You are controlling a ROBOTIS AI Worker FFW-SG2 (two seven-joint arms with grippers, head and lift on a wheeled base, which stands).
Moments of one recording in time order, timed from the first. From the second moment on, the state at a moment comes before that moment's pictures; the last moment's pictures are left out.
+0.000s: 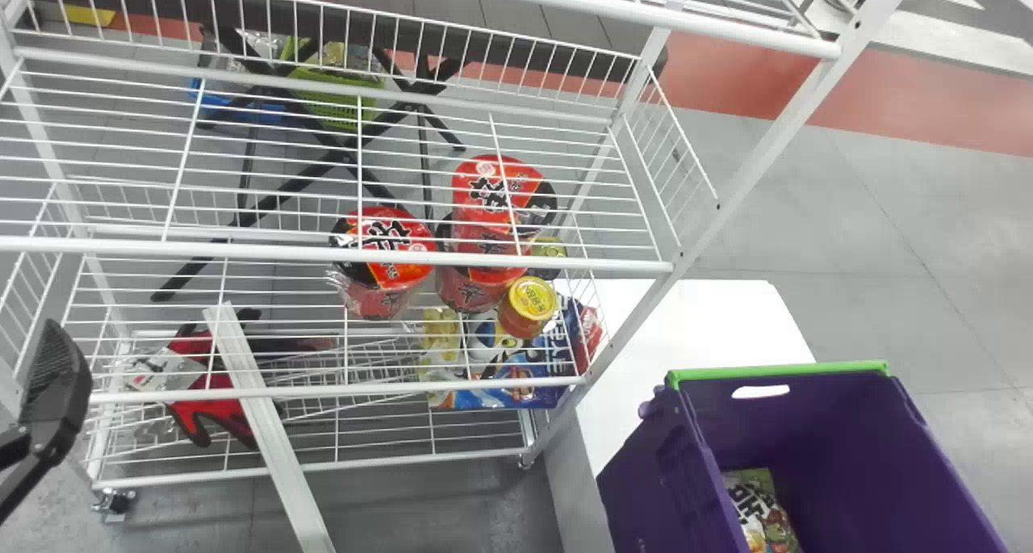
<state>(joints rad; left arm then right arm) 0.72 0.16 -0.08 -2.06 0.11 -0.25 0.12 0.54 -0.39 -0.73 -1.13 0.56 0.43 0.94</state>
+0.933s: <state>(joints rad) 0.72 0.16 -0.08 -2.06 0.10 -0.25 0.14 0.51 -0.38 -0.69 -1.14 0.54 0.45 0.94</state>
